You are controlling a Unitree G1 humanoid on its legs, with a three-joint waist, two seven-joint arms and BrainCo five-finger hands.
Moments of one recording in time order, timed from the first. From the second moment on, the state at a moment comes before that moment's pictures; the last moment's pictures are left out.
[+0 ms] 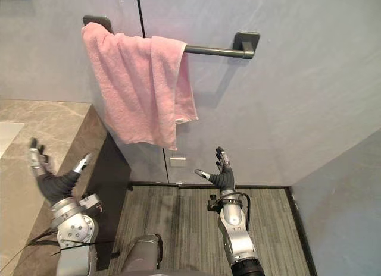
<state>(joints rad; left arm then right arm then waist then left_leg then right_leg) 0.29 -0.07 0.18 -0.43 0.30 -0.20 0.56 0.01 0.02 0.13 0.20 0.03 -0.20 -0.17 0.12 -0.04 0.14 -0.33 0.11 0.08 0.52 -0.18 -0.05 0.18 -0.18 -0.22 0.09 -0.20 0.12</state>
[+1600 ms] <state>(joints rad) 0.14 0.01 0.25 -0.38 0.11 -0.03 0.28 -0.06 0.04 0.41 0.13 0.08 -0.14 -0.02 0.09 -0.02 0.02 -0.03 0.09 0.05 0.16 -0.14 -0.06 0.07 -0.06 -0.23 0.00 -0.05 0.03</state>
